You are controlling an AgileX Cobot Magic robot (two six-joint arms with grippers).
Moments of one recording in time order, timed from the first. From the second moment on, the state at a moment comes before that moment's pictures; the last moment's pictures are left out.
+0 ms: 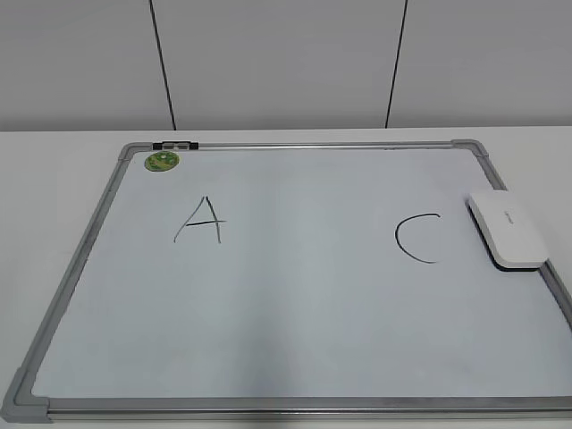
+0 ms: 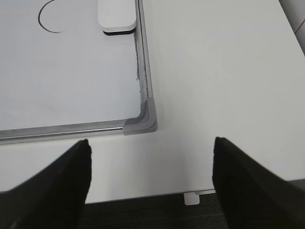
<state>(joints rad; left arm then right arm) -0.05 0.20 -0.51 -0.05 1.11 0.11 -0.03 0.15 -0.49 -0.08 1.14 0.05</state>
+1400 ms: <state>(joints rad) -0.05 0.01 -0.51 -0.05 1.10 0.11 -0.03 0.15 -0.49 -0.08 1.14 0.05</state>
